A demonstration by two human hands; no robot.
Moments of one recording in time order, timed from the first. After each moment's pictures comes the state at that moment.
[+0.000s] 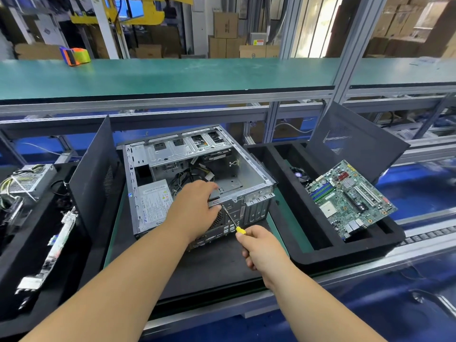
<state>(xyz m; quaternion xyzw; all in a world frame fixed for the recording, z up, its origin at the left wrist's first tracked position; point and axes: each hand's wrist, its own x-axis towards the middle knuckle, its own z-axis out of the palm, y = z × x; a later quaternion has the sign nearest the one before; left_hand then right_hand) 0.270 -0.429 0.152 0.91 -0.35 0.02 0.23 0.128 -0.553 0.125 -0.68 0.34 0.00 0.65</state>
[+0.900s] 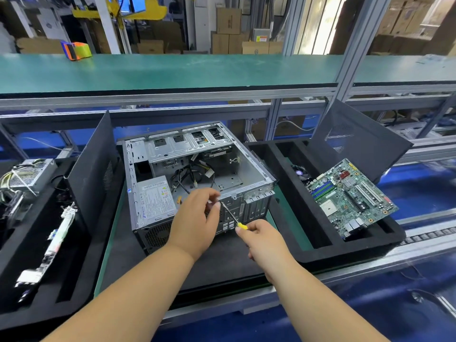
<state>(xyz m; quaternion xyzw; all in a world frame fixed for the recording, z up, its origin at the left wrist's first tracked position) 0.236 -0.427 0.123 0.84 -0.32 0.10 0.43 0.132 -0.565 0.115 -0.76 0.33 -0.05 0.56</state>
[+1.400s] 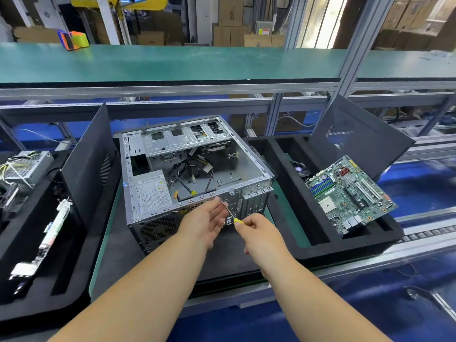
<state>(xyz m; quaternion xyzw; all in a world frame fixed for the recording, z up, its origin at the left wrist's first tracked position) 0.228 -0.465 0.130 0.51 0.19 -0.33 0.77 0.131 -0.563 0.125 -0.76 0.33 -0.04 0.56</state>
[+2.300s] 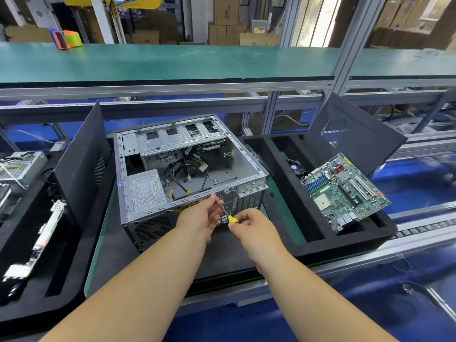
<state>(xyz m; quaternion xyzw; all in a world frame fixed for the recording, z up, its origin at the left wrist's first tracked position) 0.231 -0.473 0.129 0.52 0.19 -0.31 0.77 0.130 -0.563 0.134 -0.76 0.32 -0.05 0.57</state>
